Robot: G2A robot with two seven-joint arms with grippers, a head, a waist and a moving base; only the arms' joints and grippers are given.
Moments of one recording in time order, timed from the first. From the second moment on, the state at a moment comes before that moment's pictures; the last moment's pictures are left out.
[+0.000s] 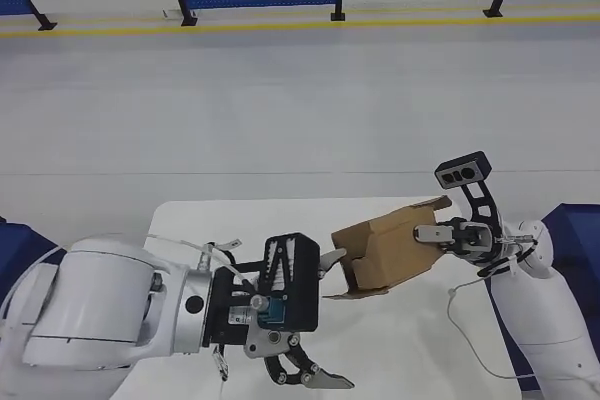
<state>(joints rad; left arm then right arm) 0.85 -1.05 -1.17 -2.35 0.11 -0.49 -1.18 -1.12 -1.04 1.40 -1.63 1.07 -0.22 1.45</state>
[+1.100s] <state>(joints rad) 0.78 -1.04 -1.01 -2.35 0.16 -0.42 -1.15 -1.11 -1.05 1.38 -1.63 1.05 -0.21 1.44</state>
